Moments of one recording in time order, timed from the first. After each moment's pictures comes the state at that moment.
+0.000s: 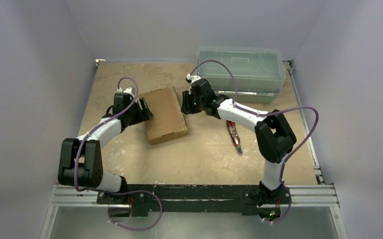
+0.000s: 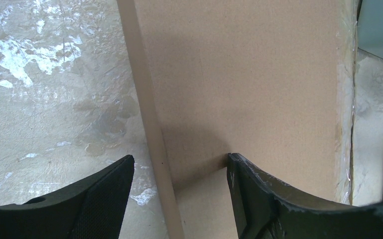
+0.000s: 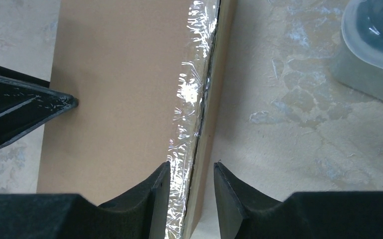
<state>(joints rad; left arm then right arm) -0.07 1.44 0.76 -0.10 0.16 -0.42 0.70 1.86 1.37 -0.18 -0.04 0.40</state>
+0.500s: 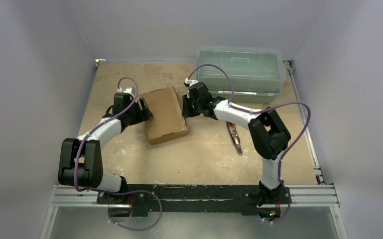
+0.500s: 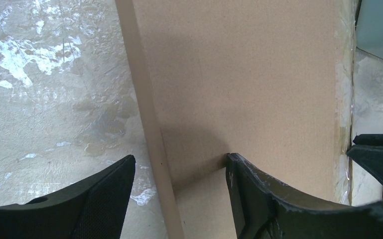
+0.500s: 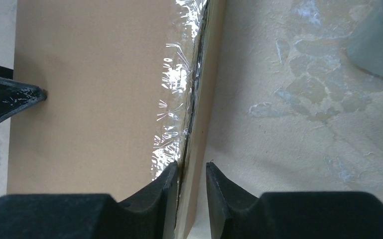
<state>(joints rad) -0.07 1.44 0.76 -0.10 0.16 -0.43 0.70 1.93 1.37 -0.17 -0.04 0.40</state>
